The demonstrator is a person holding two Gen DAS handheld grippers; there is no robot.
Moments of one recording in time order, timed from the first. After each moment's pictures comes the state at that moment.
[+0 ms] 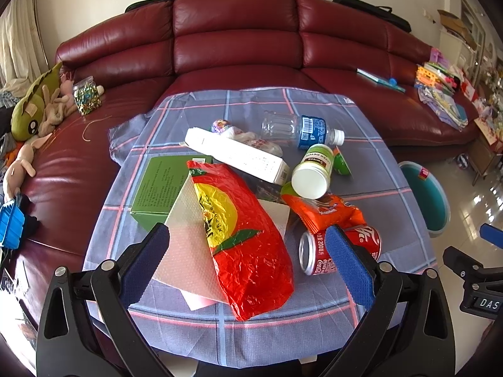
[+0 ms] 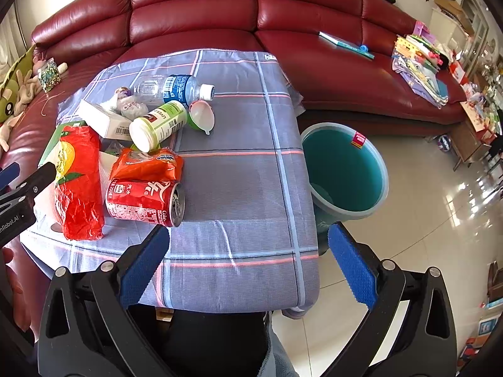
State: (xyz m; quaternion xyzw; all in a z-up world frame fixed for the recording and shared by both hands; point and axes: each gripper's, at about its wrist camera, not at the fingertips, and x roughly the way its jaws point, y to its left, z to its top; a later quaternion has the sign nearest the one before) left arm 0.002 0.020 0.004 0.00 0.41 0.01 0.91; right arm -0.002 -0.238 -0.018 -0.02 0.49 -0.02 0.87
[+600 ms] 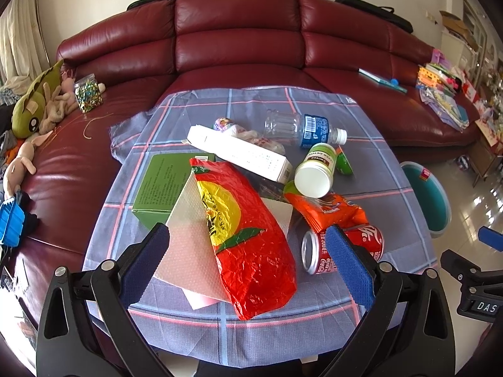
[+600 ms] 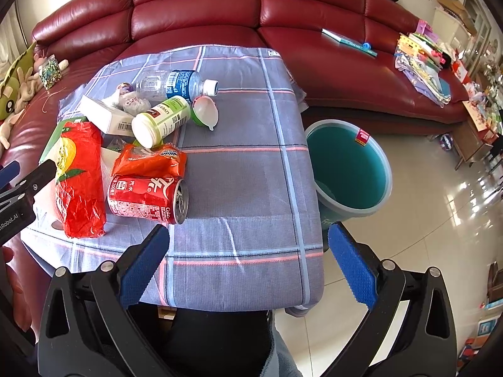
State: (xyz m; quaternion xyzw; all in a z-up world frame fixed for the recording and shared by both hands) left arm 0.001 0.025 0.004 0.00 0.41 0.01 0.91; right arm 0.000 -0.232 -0.023 -0.02 0.49 -0.01 0.87
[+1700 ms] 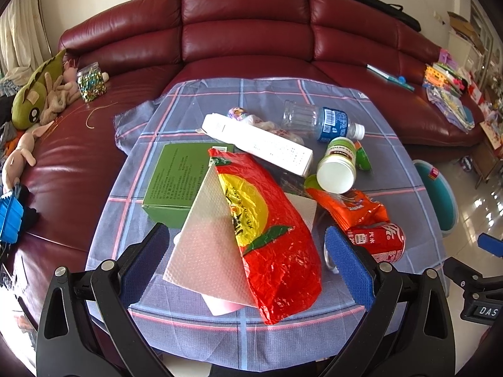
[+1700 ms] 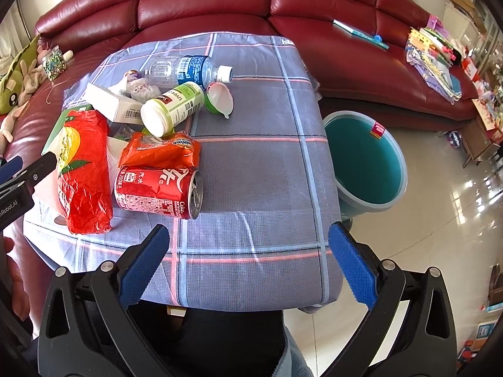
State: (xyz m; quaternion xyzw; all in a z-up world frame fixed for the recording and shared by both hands) left arm 0.014 0.057 -0.011 -0.01 0.43 0.02 0.90; right arm 0.009 -0.216 -0.039 -0.02 0.52 0.01 0.86
